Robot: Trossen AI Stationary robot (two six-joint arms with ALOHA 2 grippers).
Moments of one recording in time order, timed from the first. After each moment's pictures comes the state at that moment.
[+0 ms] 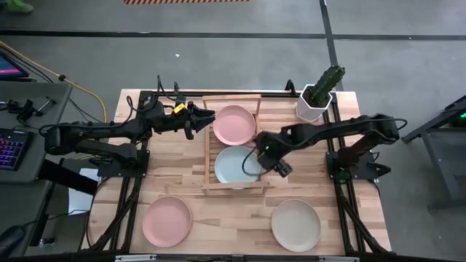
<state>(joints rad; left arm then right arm) 0.29 1.04 0.57 0.57 0.12 -0.56 0.02 1.53 1.13 -0.72 -0.11 -0.69</state>
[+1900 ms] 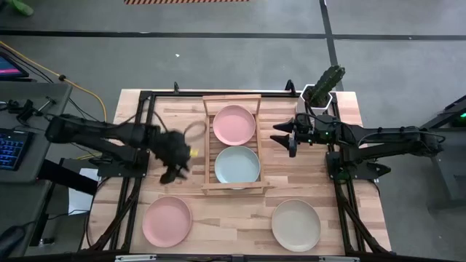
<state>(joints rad) -0.05 1.04 0.81 -0.71 0.36 -0.19 -0.11 0.84 0.57 0.03 0.08 0.37</state>
